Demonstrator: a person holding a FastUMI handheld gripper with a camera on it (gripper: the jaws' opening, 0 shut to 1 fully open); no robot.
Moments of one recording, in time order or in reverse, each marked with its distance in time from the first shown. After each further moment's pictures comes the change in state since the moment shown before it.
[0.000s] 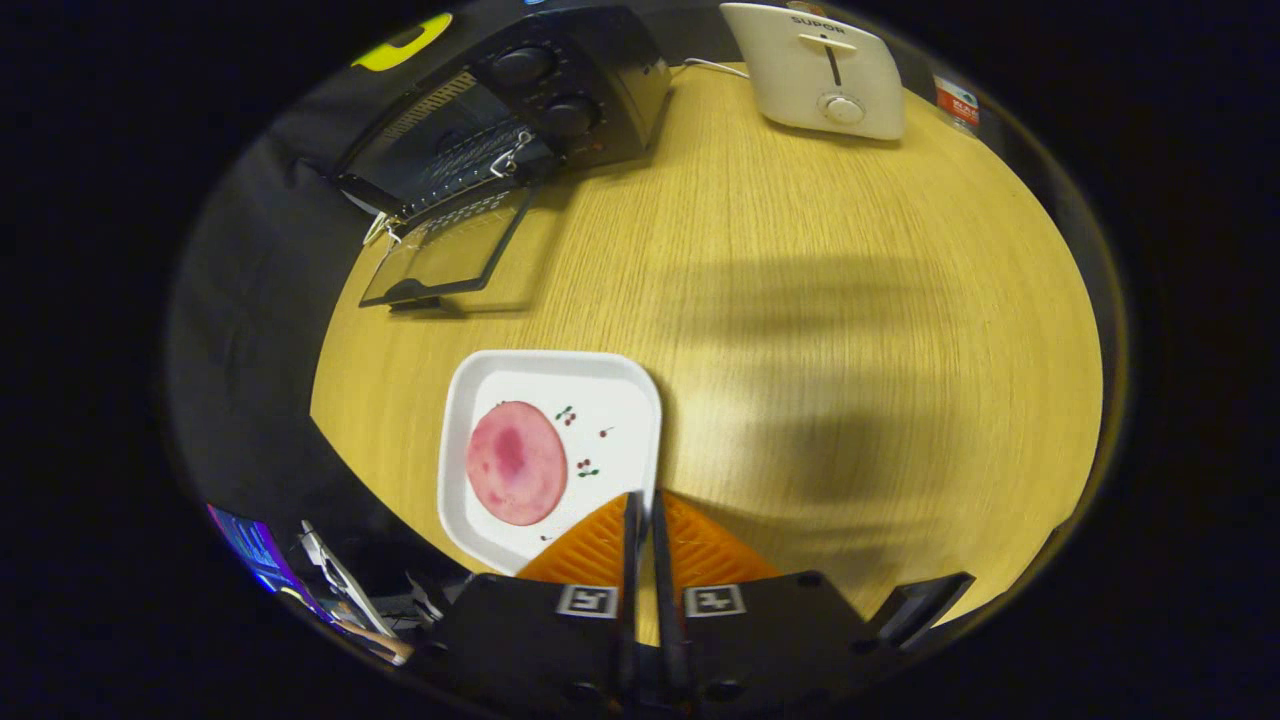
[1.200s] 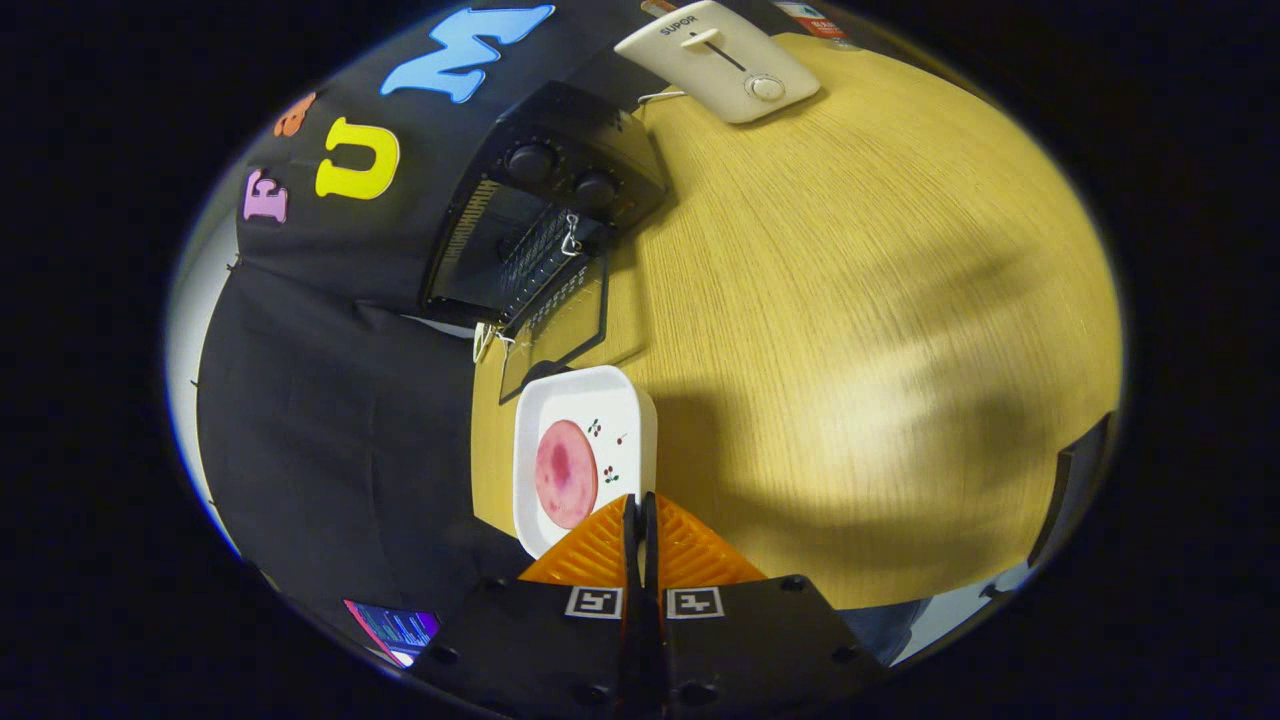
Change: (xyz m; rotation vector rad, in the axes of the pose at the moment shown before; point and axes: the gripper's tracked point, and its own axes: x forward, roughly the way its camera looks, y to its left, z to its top) arm -0.035 0.096 -0.001 0.342 -0.218 0.396
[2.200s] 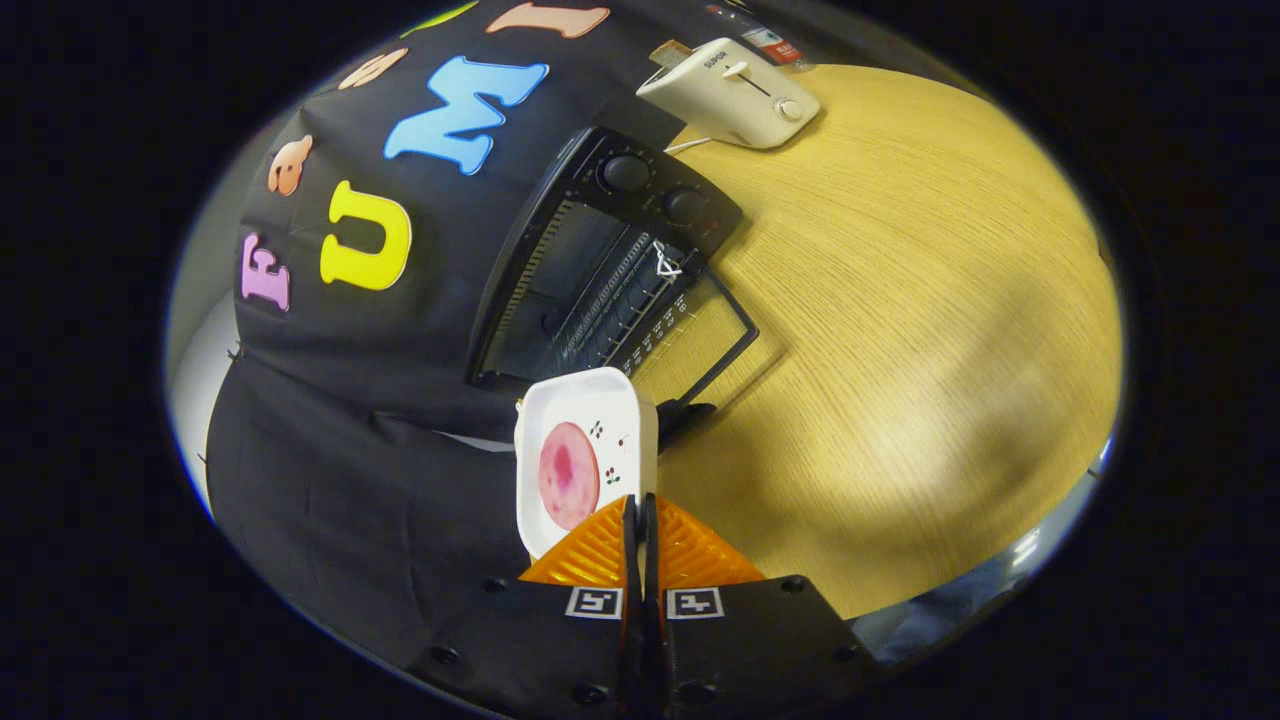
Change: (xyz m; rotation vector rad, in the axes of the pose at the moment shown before) arm 0.086 0.106 0.015 0.202 -0.360 0.011
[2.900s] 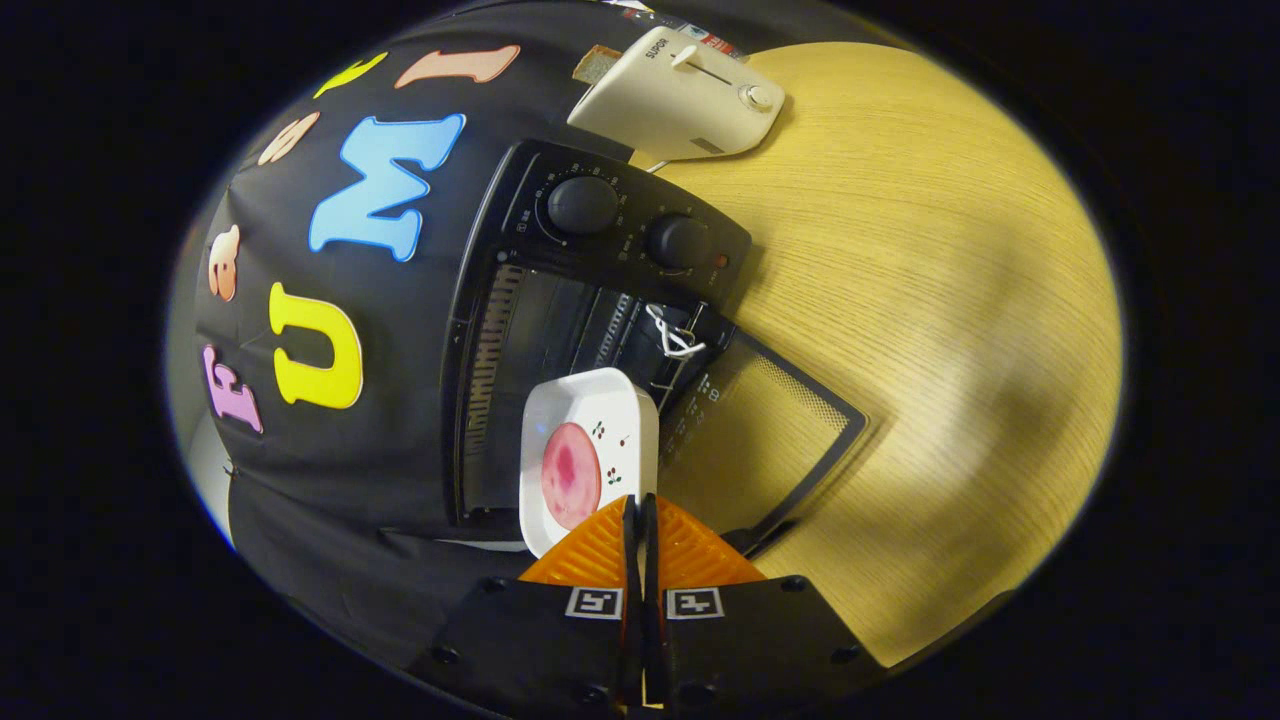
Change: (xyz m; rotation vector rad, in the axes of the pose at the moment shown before) arm 0.100 0.026 0.079 0.256 -0.199 -0.022
